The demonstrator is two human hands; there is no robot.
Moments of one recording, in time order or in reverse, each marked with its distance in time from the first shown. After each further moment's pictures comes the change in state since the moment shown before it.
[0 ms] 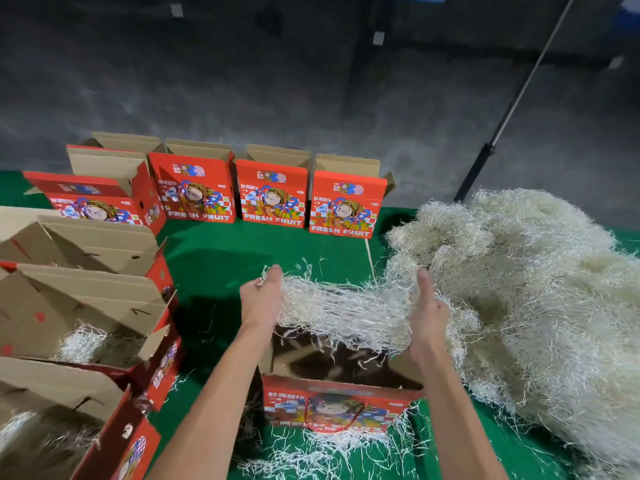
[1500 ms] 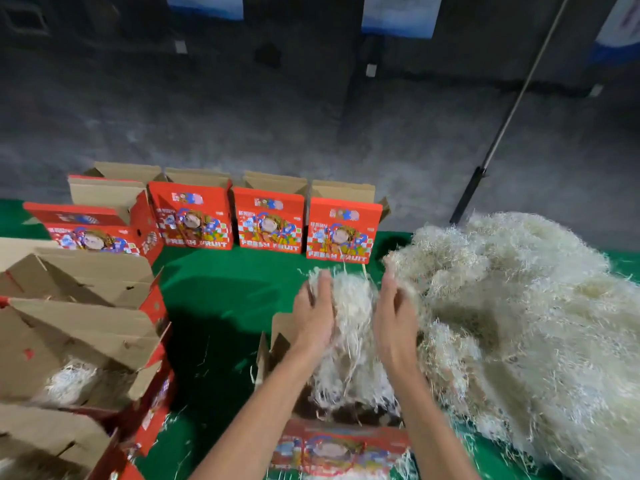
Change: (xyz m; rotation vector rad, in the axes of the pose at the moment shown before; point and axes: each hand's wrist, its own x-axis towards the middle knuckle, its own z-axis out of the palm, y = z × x) left_hand -0.074 0.048 0.058 0.083 -0.293 0.068; right_hand -0.019 -0.028 0.048 -0.272 -0.100 -0.445
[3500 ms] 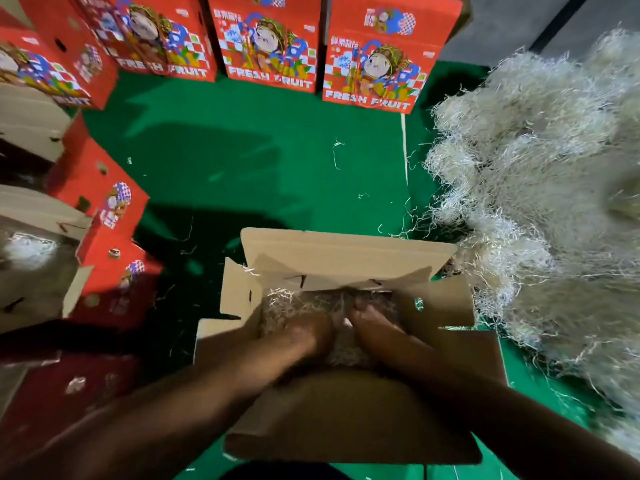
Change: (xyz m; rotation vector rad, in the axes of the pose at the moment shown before) left_hand 0.075 -0.251 0.014 1.722 -1.020 -0.133; right_hand -0.041 0.225 0.038 -1.092 -1.397 -0.016
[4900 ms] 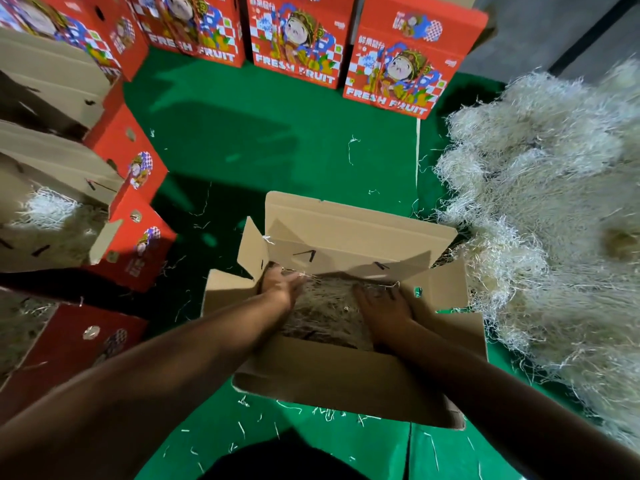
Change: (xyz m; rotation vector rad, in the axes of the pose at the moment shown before) left_hand -0.019 -0.058 0.006 1.005 0.238 0.136; right_hand -0.006 0.015 0.003 -0.396 -0.085 0.057
